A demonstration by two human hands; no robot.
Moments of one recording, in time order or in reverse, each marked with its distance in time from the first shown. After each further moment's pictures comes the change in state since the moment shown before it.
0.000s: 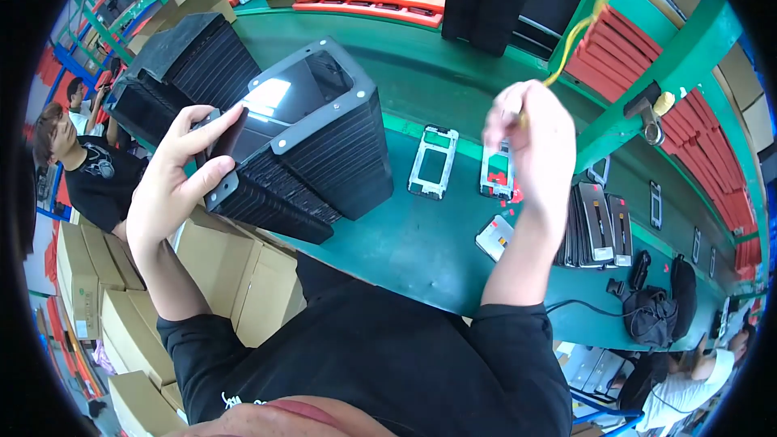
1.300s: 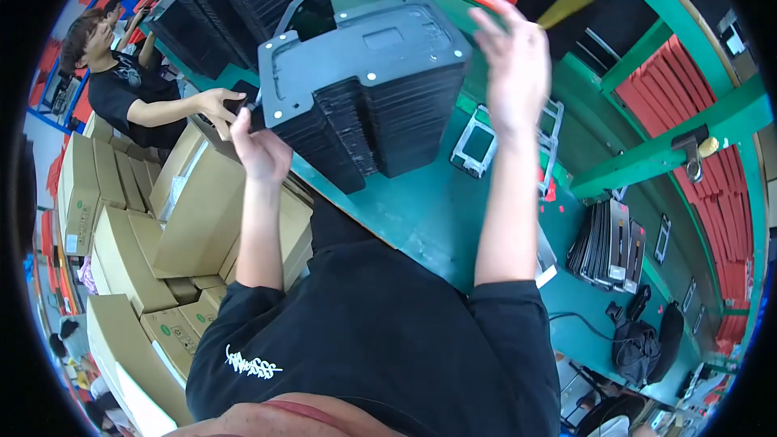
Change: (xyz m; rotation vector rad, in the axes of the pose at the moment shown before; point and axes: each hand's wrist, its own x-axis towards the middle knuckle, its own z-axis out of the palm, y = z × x) left_hand -0.048 -0.125 0.159 -1.596 0.597 -0.149; right_hand 0.048 0.077 0.092 0.228 0.150 -0.088
